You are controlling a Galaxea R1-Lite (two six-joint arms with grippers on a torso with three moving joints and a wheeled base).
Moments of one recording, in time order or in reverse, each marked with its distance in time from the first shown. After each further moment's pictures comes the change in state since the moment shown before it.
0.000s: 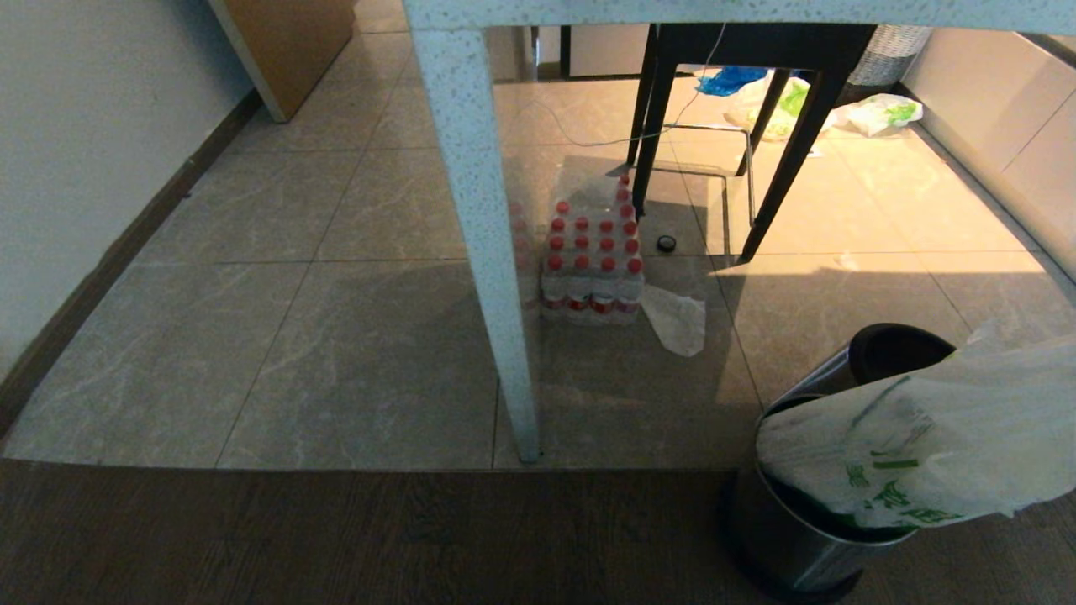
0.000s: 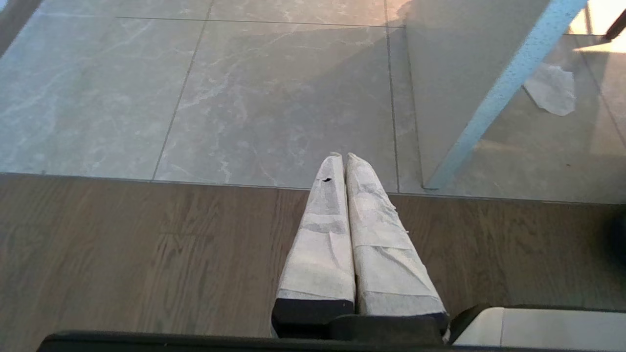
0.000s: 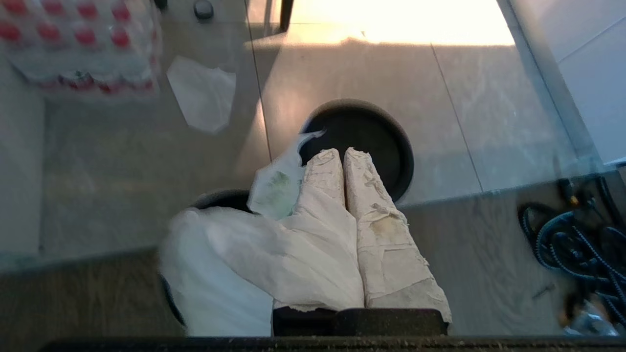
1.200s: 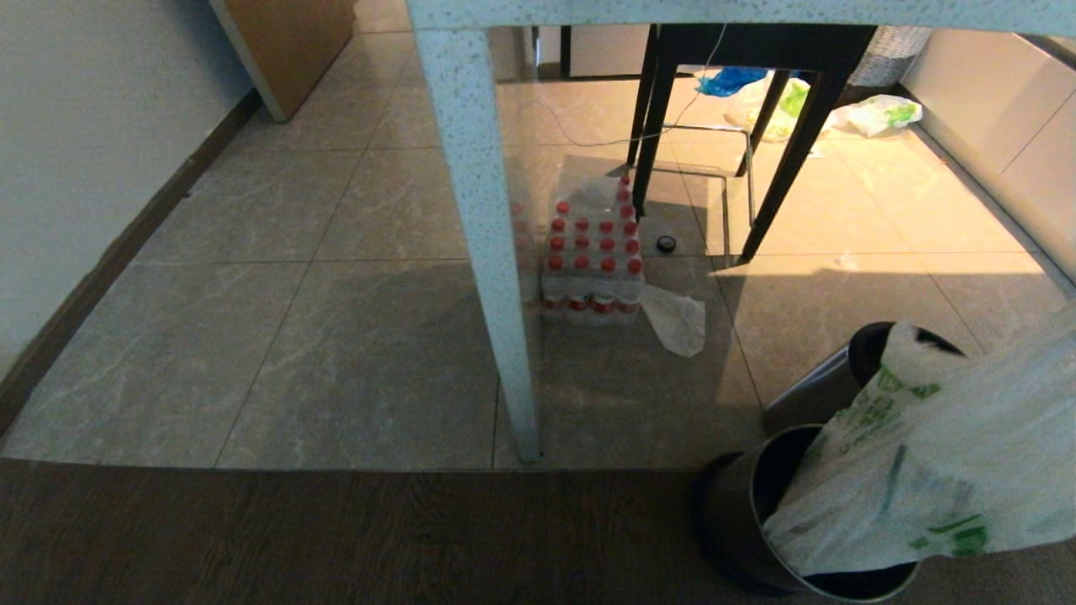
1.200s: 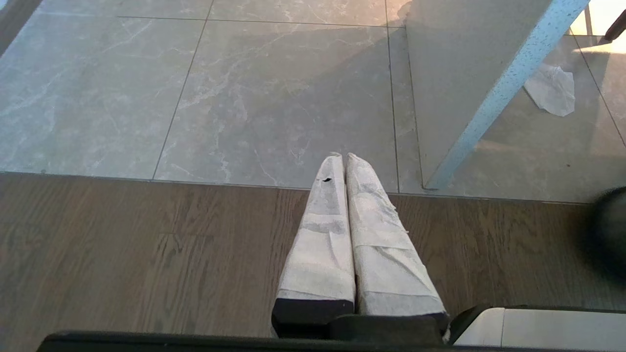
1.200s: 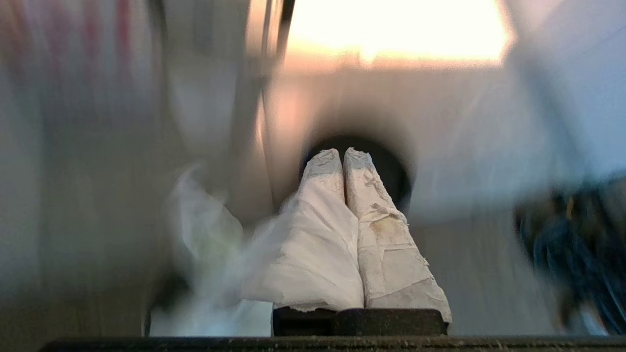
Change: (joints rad) left arm 0.000 0.000 0.000 0.000 0.000 0.000; right arm 0.005 0.077 -0.127 0.028 -0.031 0.002
